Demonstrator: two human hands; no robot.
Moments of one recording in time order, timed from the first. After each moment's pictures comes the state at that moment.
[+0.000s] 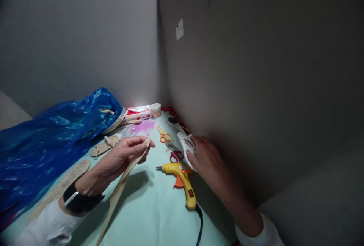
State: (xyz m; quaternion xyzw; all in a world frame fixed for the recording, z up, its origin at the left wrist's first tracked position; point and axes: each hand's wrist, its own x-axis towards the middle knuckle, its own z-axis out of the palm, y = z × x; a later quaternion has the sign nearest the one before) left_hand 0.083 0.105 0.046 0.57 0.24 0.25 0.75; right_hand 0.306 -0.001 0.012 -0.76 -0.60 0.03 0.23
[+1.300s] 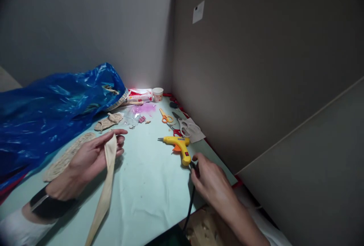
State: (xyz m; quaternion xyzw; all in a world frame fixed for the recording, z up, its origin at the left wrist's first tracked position) left_hand -0.012 0.080 0.014 0.37 0.34 0.40 0.77; right_hand 0.263 -0.087 -0.021 -0.75 -0.64 0.10 0.15
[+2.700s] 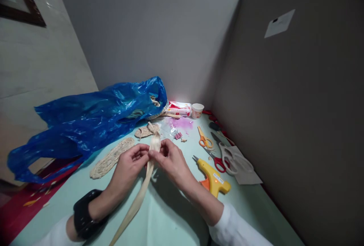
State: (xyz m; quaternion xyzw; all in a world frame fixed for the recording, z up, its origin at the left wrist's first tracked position) left_hand -0.021 0.085 -0.012 0.55 0.47 0.50 0.47; right_hand 0.130 0.091 -0.010 -0.43 -0.61 0.48 0.46
